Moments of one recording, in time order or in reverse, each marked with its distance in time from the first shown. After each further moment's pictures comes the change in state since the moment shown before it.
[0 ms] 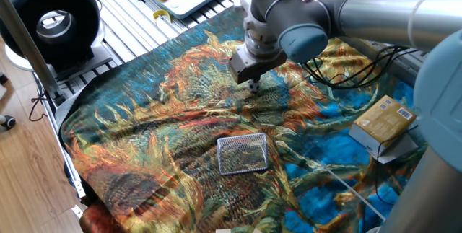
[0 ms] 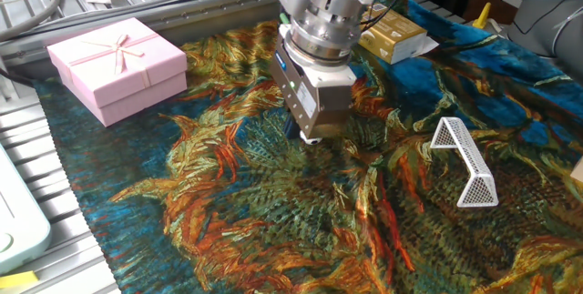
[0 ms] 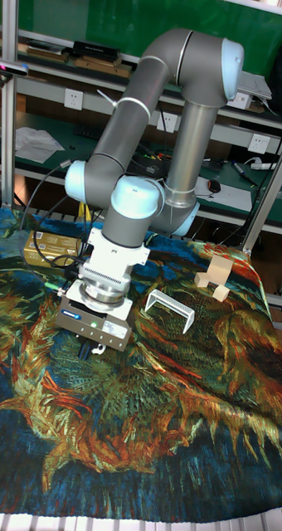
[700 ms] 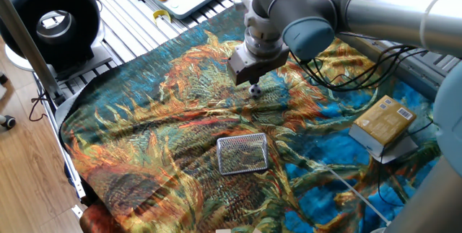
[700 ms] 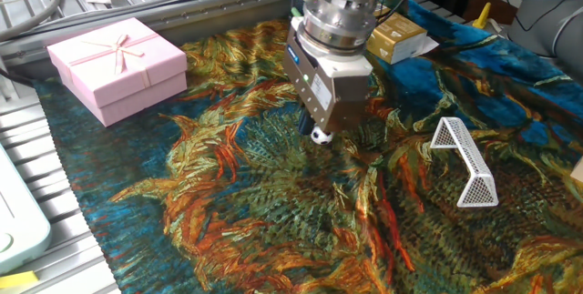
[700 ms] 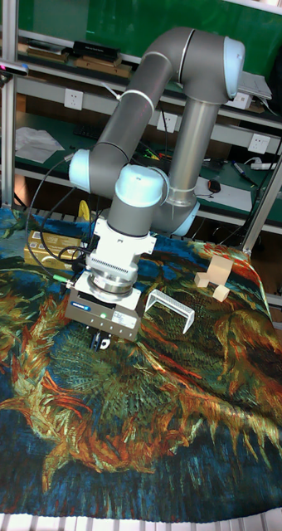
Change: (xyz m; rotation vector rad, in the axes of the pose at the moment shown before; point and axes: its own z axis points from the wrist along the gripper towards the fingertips) arm 0.016 0.013 -0.017 -0.034 0.023 -0.004
